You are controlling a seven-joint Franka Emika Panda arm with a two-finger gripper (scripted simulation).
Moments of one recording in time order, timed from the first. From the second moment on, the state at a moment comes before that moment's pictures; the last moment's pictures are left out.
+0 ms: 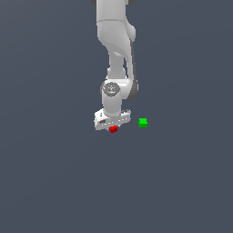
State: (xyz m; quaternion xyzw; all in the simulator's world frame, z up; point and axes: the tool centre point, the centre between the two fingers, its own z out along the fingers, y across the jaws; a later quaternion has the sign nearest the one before) arm -0.080 -0.020 0.020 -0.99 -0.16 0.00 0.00
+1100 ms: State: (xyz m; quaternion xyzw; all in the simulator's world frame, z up) arm -0.081 -0.020 0.049 -0.99 -0.16 0.00 0.00
